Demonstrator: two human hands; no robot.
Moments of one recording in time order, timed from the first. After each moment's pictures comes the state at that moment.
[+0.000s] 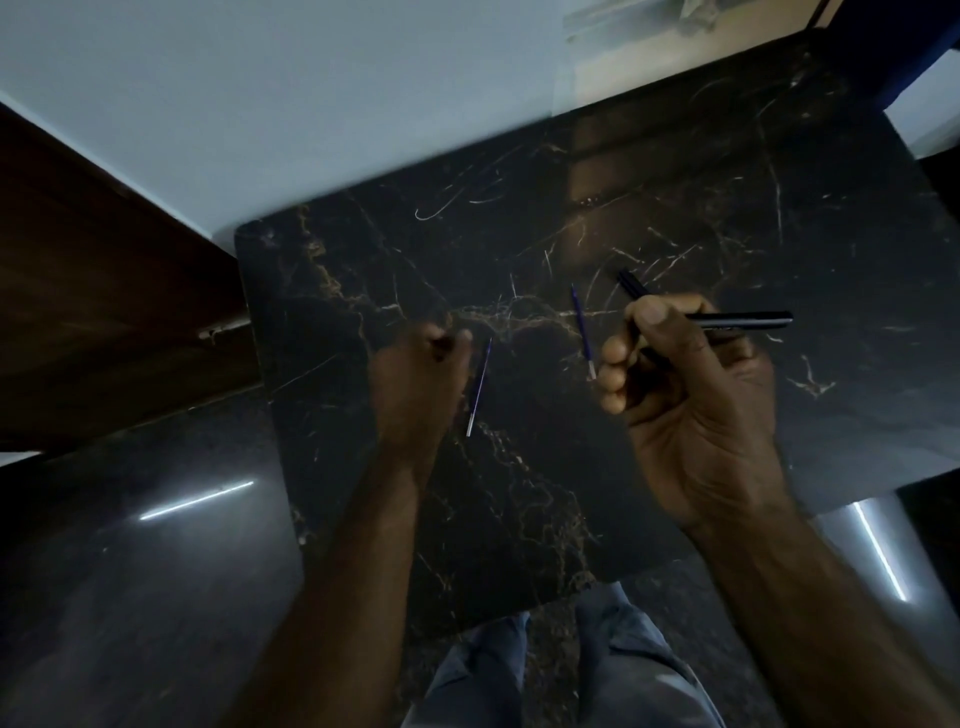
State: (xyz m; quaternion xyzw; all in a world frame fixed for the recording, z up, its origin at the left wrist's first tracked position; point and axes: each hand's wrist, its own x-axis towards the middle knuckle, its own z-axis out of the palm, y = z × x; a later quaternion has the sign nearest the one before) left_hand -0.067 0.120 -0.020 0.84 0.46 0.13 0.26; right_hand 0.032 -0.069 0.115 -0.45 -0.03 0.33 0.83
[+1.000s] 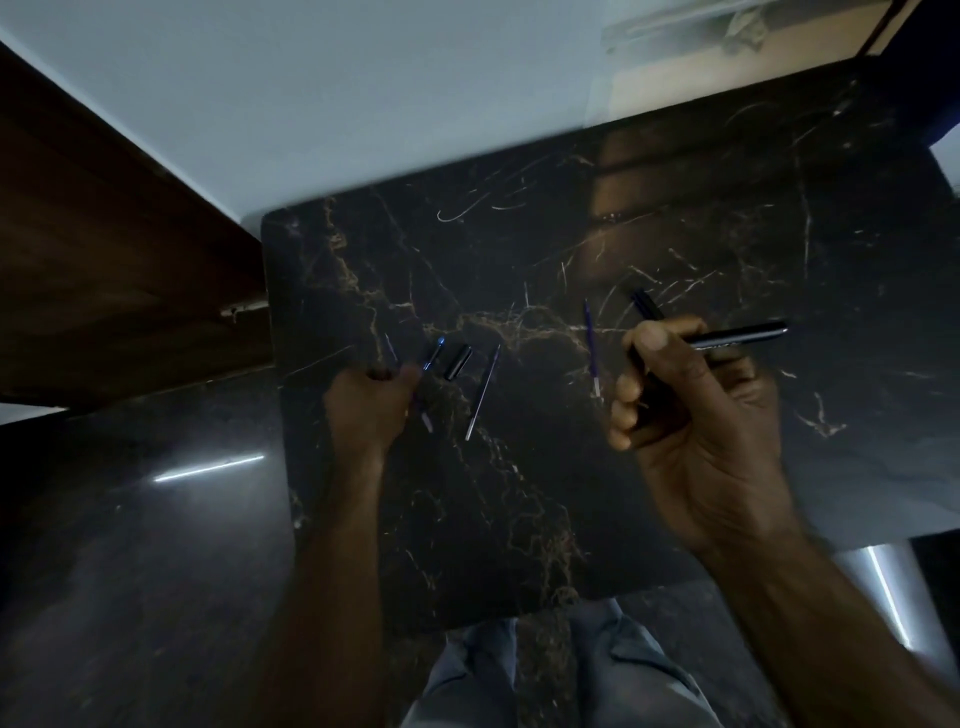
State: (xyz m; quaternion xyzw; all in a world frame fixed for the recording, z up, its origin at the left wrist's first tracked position) left_hand -0.103 0.140 -0.013 0.68 0.63 0.06 0.36; right_hand 0.048 -0.075 0.114 -0.46 -0.06 0.38 0.80
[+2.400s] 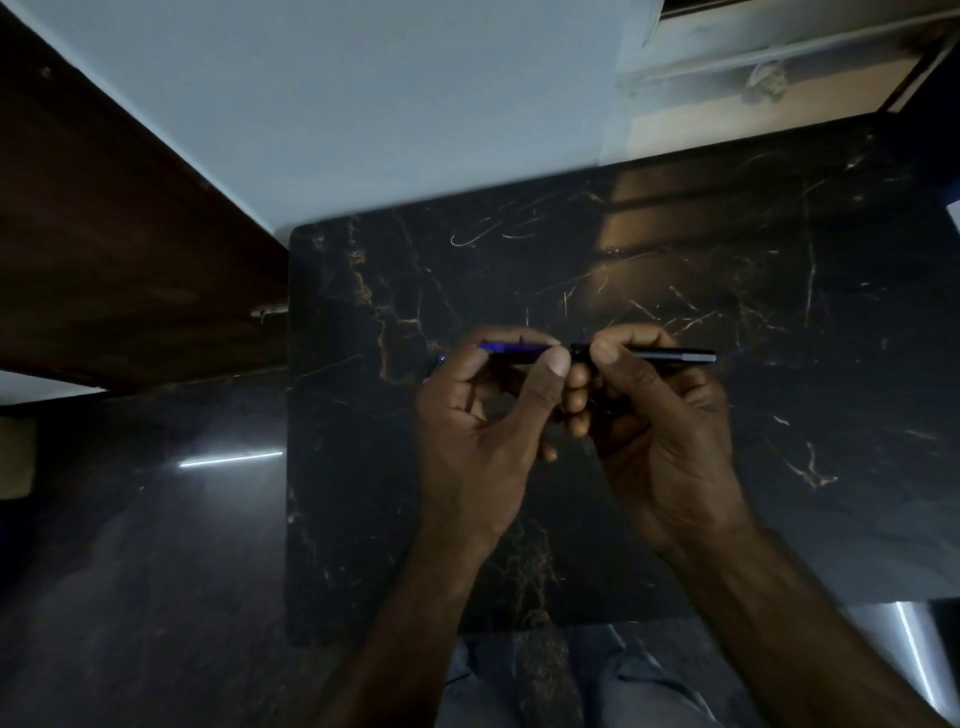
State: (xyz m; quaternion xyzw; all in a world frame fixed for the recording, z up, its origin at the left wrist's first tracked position) left_hand -0.035 0.012 0.112 0.63 0.31 0.36 0.61; right_hand 0.074 -0.073 0.114 -0.40 -0.10 0.44 0.80
